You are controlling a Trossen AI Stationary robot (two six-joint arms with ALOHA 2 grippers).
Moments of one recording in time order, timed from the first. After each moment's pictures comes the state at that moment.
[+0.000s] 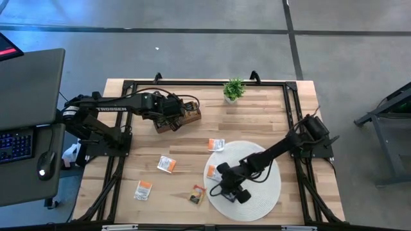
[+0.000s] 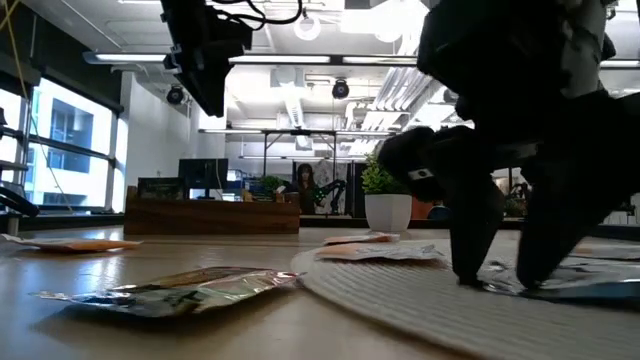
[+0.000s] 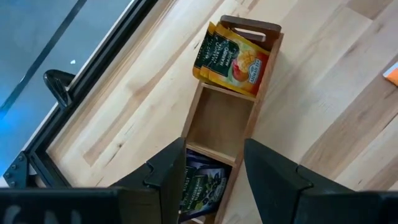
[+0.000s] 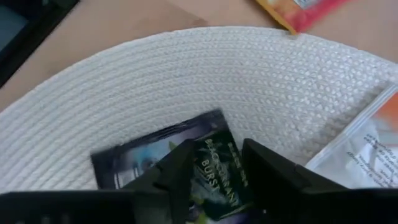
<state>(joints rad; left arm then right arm) 0.12 1.40 1.27 -1.10 -0.48 -0.47 0.42 1.93 0.98 -0.06 -0.13 -0.07</state>
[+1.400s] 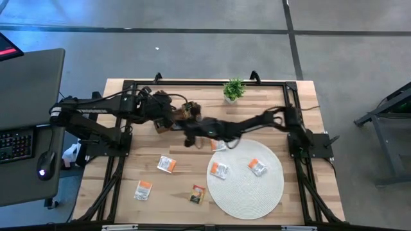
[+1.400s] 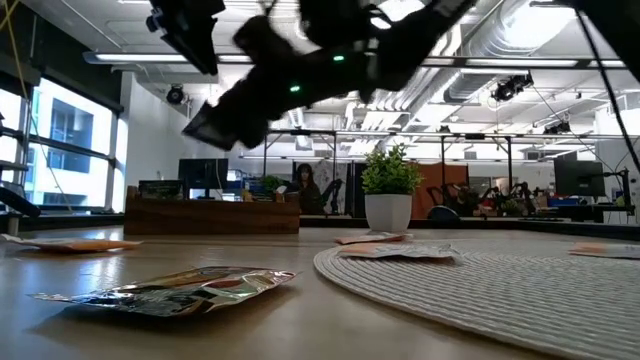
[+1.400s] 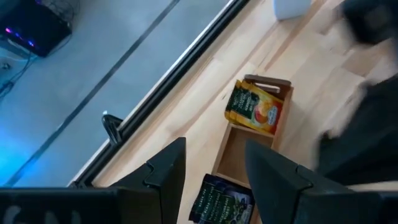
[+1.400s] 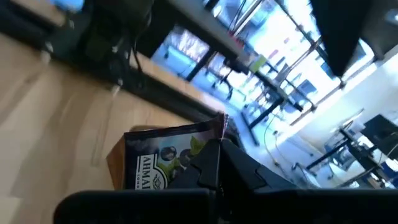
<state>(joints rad) 0.01 1.23 1.27 -1.10 -0.71 -0.45 0.00 2.13 1.36 0.67 0.35 -0.61</state>
